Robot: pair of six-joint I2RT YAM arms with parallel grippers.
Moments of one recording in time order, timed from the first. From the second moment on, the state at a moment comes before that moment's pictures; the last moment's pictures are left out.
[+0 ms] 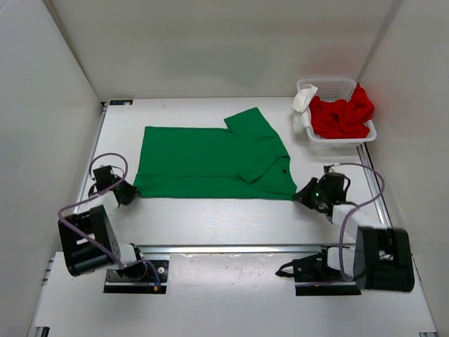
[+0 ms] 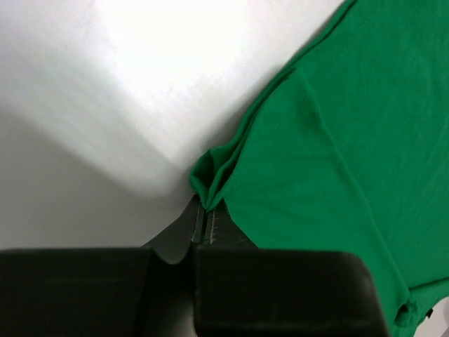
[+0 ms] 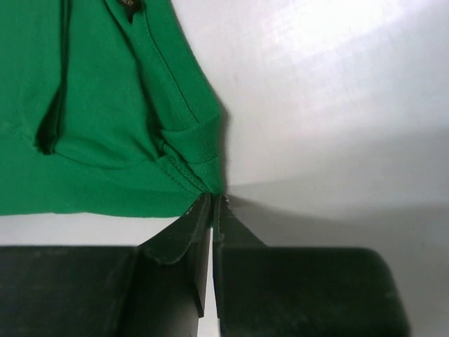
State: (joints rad) left arm 0.33 1.36 0.51 -0.08 0.16 -0.67; right arm -0.06 1.23 0.34 0.09 -0.33 0.55
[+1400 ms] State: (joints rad) left arm -0.53 1.20 0.48 0.00 0.00 -0.67; right arm 0.45 1.48 0.68 -0.04 -0.17 0.44
